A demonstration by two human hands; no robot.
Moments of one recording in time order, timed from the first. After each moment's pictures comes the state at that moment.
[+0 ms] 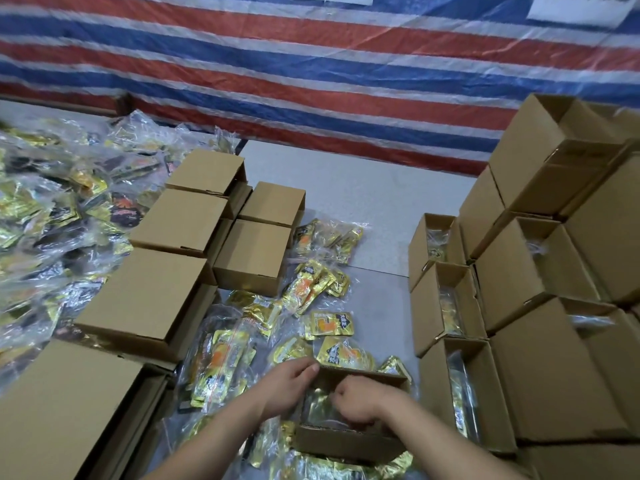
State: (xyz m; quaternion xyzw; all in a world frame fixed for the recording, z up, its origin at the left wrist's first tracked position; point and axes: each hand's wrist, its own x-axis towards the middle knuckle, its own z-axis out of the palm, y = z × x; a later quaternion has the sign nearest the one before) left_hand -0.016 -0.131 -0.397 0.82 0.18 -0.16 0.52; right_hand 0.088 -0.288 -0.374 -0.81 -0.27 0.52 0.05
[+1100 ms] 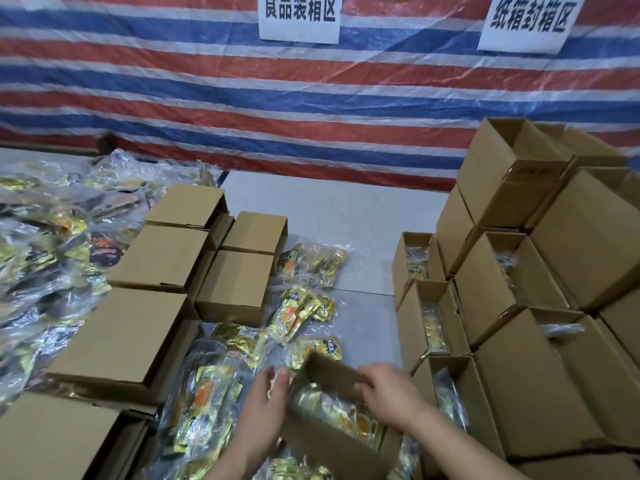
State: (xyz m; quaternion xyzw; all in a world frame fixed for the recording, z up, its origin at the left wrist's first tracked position) left_hand -0.020 -0.156 -0.345 0.72 0.39 0.00 0.58; right_hand 0.131 -0.334 -0.349 -0.91 -0.30 0.25 0.12
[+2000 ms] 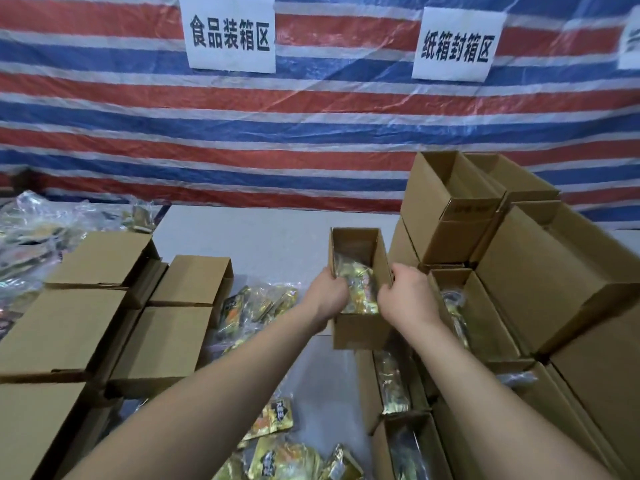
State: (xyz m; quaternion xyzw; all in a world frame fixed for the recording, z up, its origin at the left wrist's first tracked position) left_hand 0.285 -0.201 -0.225 0.76 0.21 -0.03 0.61; right_hand 0.311 -0.334 -0.200 -0.97 -0.08 -0.03 0.25
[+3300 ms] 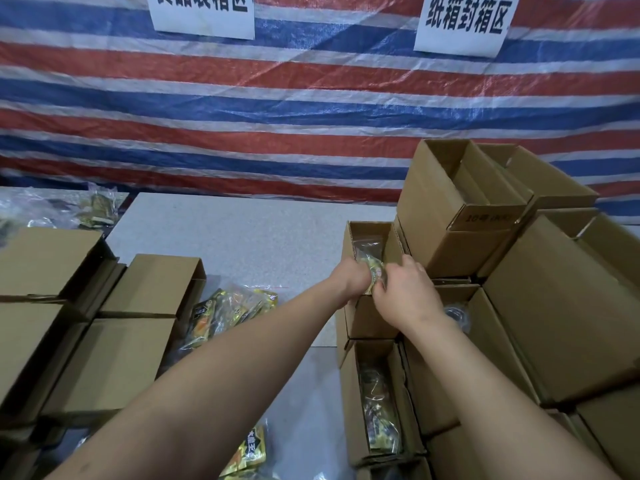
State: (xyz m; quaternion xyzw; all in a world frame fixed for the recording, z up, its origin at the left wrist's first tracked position) left_hand 0.414 -0.229 -0.250 0.78 0.20 -0.12 0.58; right_hand 0.411 -0.344 -0.240 -0.98 -0.15 0.00 0.10
